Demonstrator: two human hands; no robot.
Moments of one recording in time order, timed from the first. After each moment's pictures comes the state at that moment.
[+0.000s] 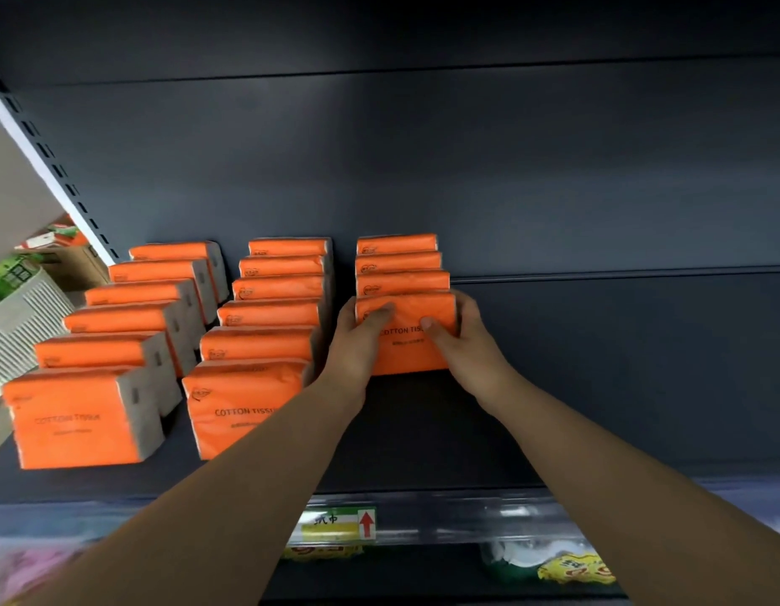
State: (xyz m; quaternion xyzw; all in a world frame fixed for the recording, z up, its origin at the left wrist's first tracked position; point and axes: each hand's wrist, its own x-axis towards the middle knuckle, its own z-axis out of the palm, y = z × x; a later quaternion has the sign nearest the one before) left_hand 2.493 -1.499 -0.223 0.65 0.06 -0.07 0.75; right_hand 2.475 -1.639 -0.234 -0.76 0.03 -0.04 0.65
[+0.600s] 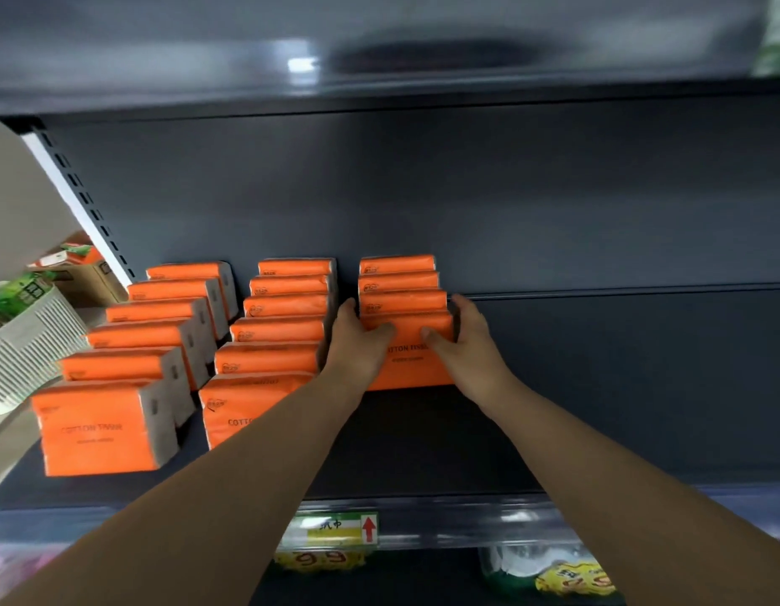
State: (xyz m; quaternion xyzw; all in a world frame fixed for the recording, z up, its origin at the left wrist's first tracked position) left_hand 2.490 -1.497 -0.192 0.77 0.01 -0.02 0.63; right_hand 2.470 -1.638 -0.210 -0.81 0.04 -0.07 0.59
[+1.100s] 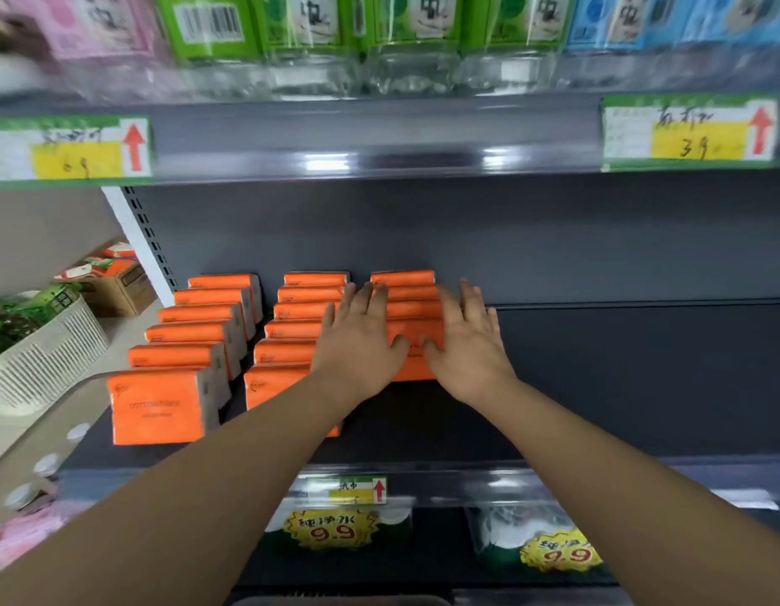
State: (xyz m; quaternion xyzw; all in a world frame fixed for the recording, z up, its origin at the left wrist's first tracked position) left_hand 2.436 -1.473 -0.146 0.96 -0.16 0.11 0.18; right_hand 2.416 -1.624 -0.162 -0.95 -0.01 -0.15 0.26
